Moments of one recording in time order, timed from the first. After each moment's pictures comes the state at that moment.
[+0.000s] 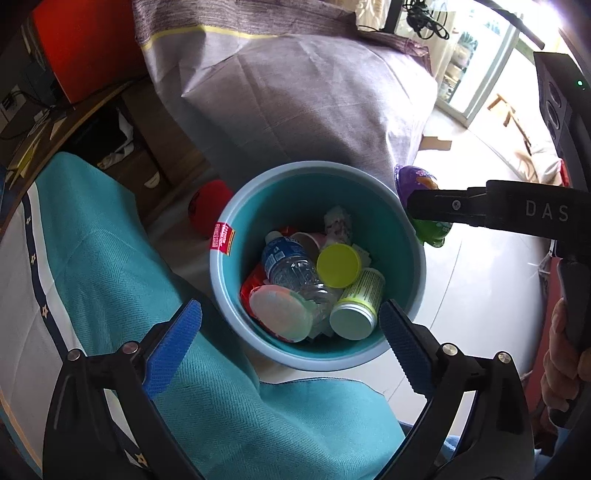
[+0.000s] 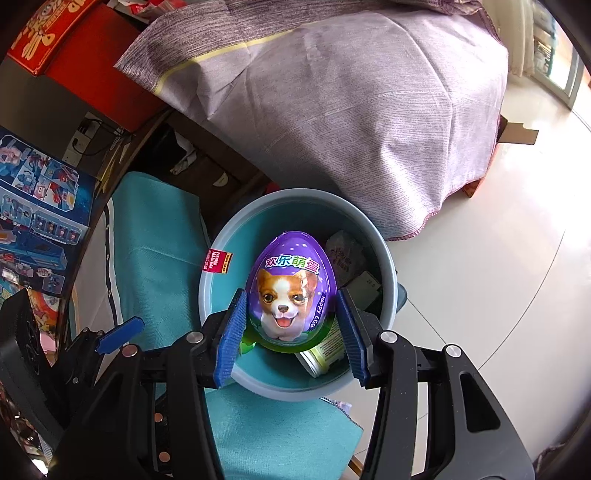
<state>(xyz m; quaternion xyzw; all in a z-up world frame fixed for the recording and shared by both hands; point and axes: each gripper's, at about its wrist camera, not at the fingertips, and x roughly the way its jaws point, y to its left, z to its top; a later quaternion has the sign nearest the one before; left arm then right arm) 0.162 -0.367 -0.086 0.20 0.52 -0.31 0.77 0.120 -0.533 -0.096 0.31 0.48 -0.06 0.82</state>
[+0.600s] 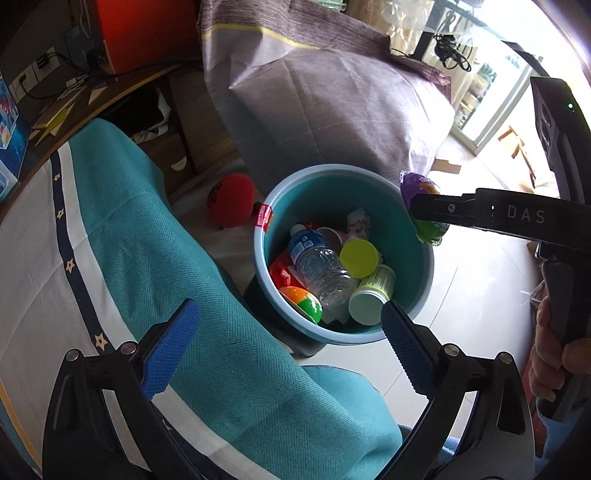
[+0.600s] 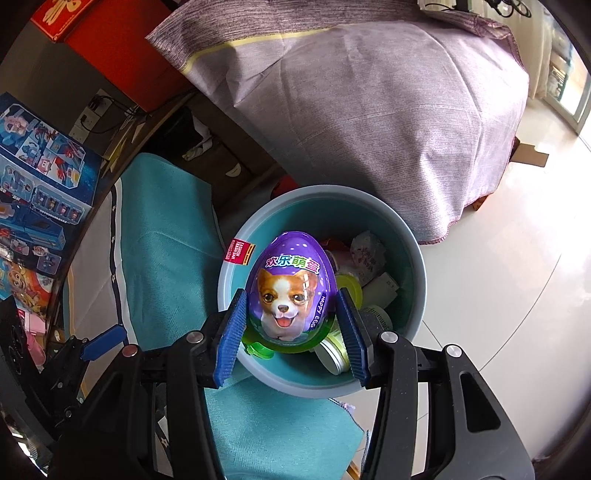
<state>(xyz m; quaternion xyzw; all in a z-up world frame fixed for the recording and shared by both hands) 0.163 -0.308 -0.067 0.14 0.52 -0.29 0.79 0.135 -0.495 -0.081 0.27 0.49 -0.05 0.83</state>
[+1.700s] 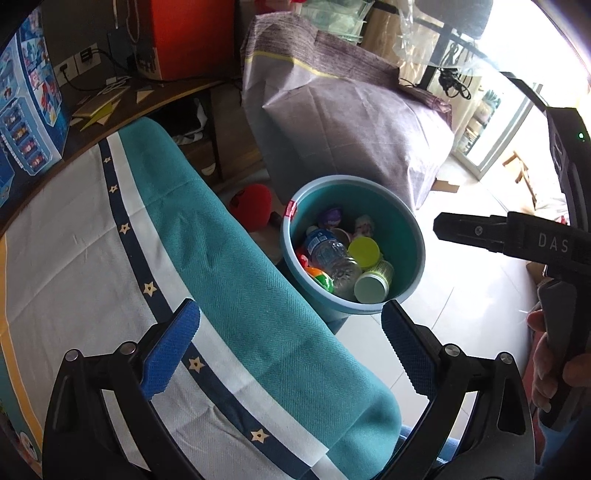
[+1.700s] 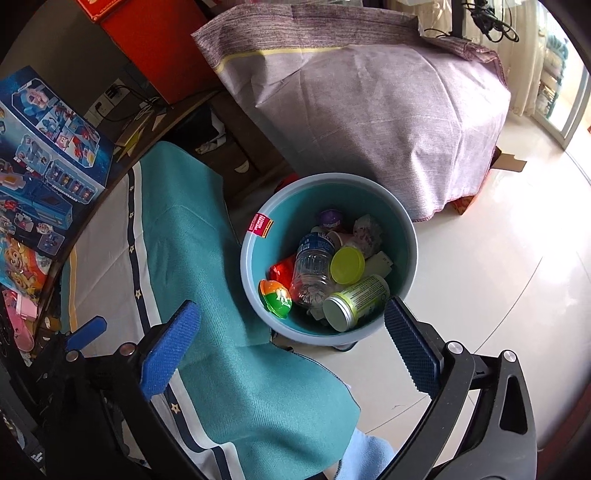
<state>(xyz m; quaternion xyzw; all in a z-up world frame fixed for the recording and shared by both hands) 0.117 -0.247 -0.025 0.11 0.49 -0.27 0.82 0.075 -0.449 -0.040 0.23 0.48 -0.07 0.85</state>
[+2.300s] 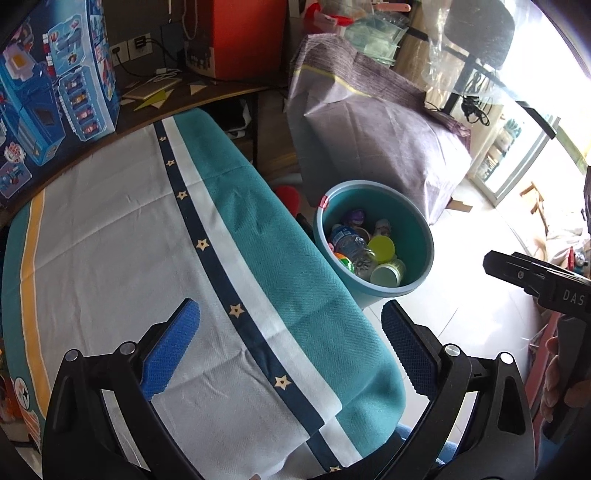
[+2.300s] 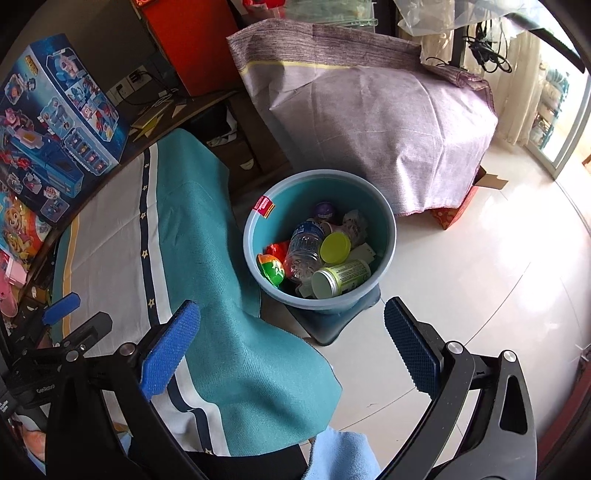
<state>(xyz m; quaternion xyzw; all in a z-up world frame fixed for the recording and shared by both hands) 0.075 -0.186 -0.002 0.07 0.48 -0.21 0.85 0.014 -0.422 -0.019 0.17 0.46 -0.07 0.87</state>
